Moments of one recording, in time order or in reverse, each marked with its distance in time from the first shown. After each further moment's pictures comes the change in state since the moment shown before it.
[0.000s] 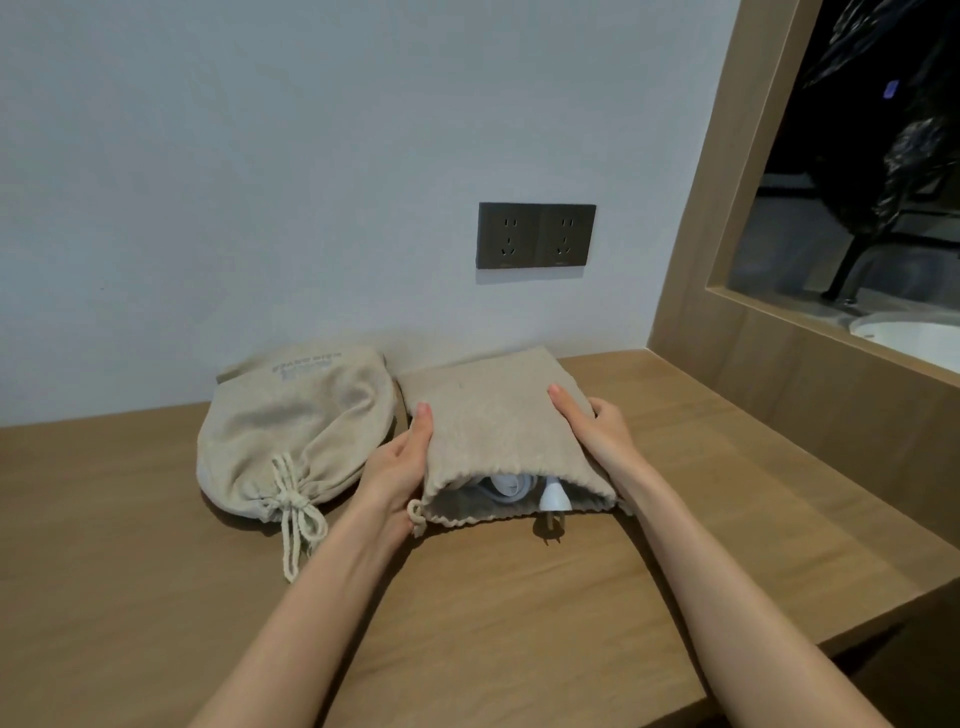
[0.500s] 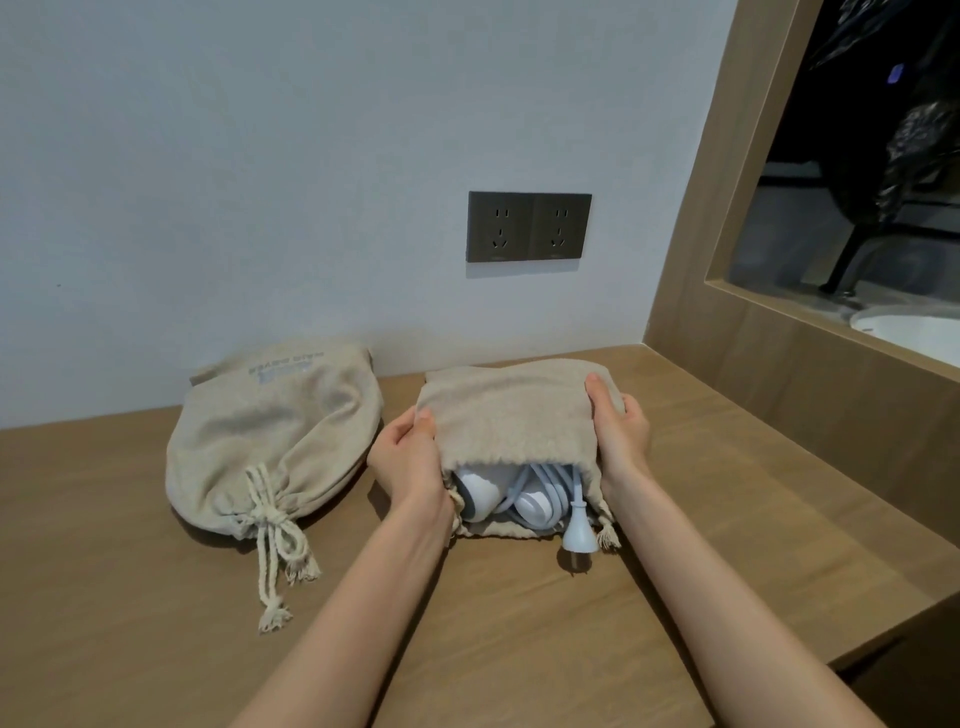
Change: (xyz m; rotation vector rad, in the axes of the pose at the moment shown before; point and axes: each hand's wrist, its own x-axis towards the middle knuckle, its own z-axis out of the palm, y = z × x) left_hand 0.024 -0.013 0.035 -0.199 0.288 0.128; right_hand 0.001 -0.003 0.007 0.425 0.369 0.112
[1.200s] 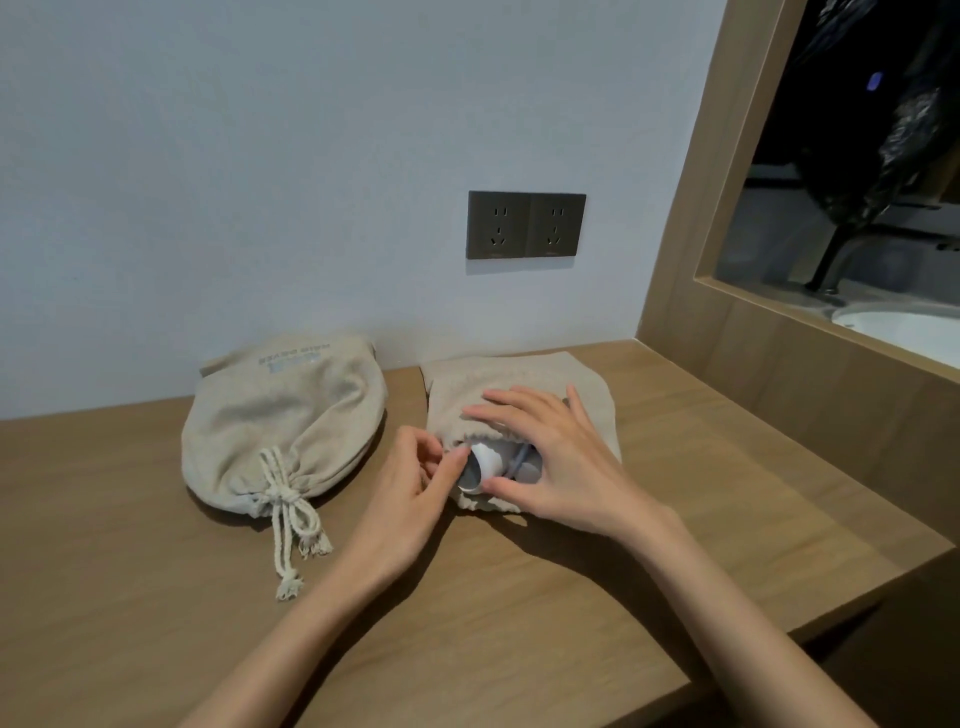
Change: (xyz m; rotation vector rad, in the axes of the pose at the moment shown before) left_hand -0.026 0.006 -0.072 0.768 -0.628 0.577; right_hand -0.069 -0.015 -0.010 -1.044 -0.664 -0.991
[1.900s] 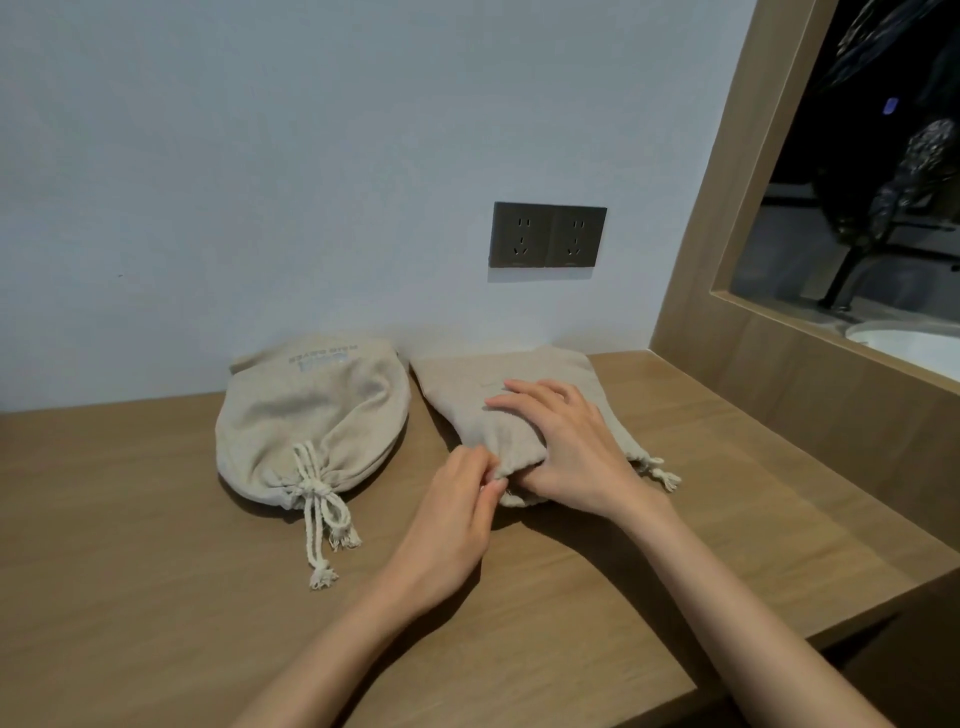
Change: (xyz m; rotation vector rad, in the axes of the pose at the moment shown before) left_hand -0.016 0.010 0.004 0.212 -0.039 0.310; right_hand 0.020 0.002 0.008 -0.087 -0.042 0.107
